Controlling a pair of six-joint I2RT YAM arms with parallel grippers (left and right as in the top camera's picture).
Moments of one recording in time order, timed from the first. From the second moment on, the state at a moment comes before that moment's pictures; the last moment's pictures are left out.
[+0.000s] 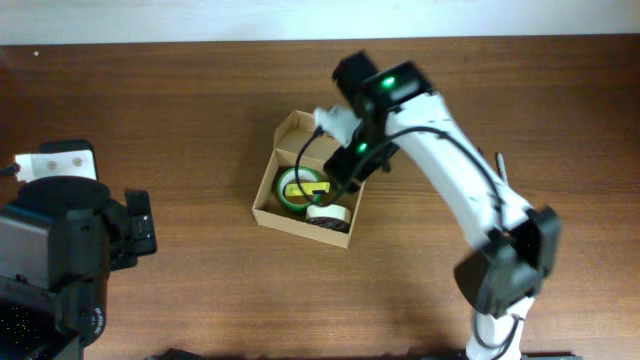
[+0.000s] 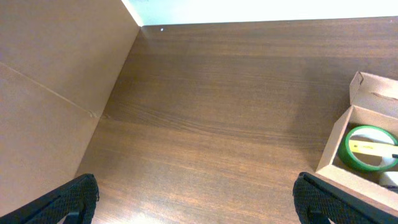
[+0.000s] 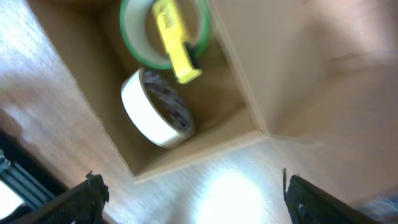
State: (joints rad) left arm -0.31 1.11 1.94 -1.63 -0.58 -0.21; right arm 0.48 1.99 2.07 -1.51 -0.16 -0.31
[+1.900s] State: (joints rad) left arm -0.31 1.23 1.94 -1.59 -0.57 -0.21; right arm 0.02 1.94 1.37 -1.19 -0.04 0.08
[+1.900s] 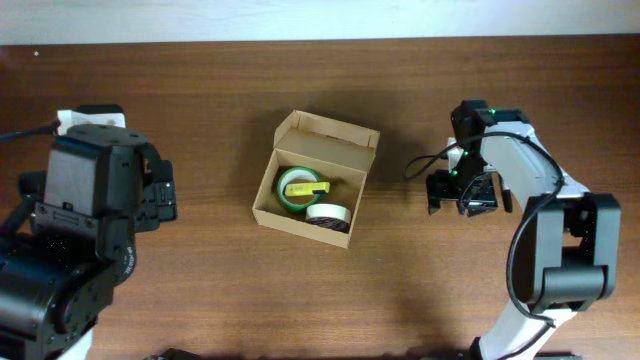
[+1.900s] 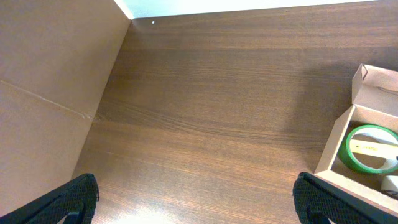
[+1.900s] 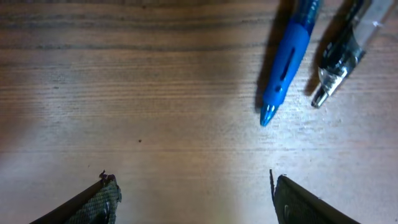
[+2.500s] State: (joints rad) left arm -0.31 1.23 1.94 -1.59 -0.57 -0.21; right arm -0.10 2.01 1.37 -1.13 -0.05 0.03
